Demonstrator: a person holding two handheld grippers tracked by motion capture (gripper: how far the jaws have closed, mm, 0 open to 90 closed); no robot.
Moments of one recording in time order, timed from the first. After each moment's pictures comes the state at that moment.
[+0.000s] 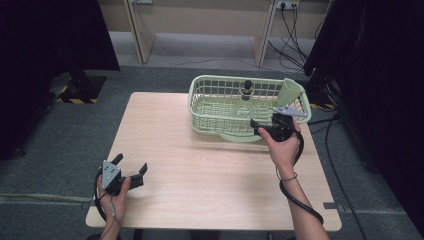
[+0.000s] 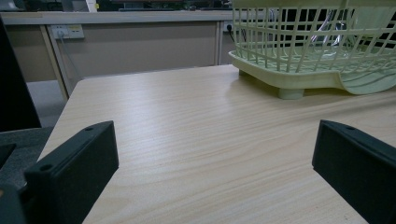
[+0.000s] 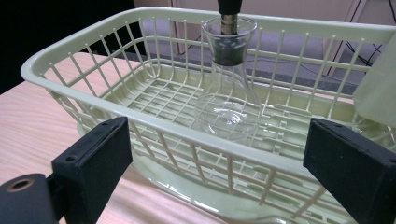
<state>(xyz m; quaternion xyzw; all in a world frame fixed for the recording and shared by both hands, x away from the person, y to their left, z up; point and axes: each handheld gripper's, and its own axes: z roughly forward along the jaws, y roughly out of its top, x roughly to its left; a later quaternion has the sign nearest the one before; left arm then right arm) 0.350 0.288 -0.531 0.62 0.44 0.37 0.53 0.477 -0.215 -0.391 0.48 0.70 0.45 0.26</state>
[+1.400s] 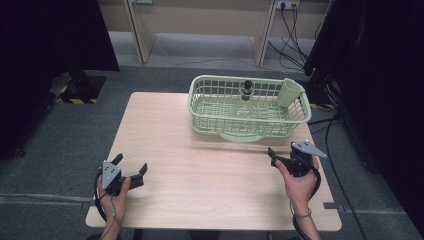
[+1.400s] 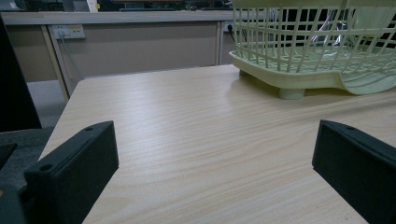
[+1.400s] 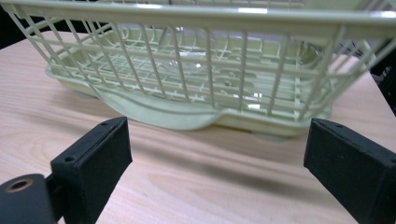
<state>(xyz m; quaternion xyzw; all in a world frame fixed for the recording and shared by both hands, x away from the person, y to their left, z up) 0.350 0.288 -0.531 0.62 0.44 0.37 0.53 0.399 -0.270 -0.452 0.51 0.67 0.45 0.29</state>
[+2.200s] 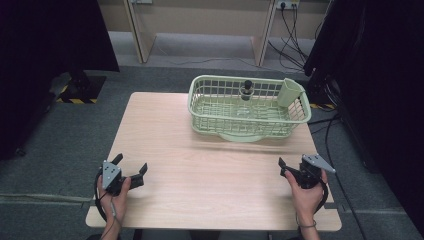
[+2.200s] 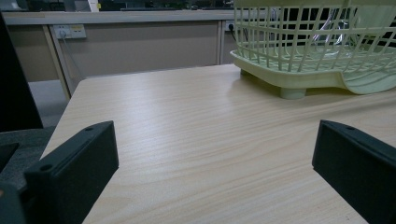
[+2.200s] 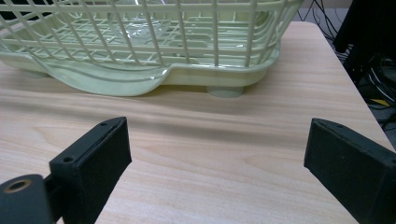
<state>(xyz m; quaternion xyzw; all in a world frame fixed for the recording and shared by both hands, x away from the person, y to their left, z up) 0.350 0.288 -0.531 0.62 0.45 0.37 0.53 0.381 -0.302 -0.488 0.56 0.64 0.42 0.31</state>
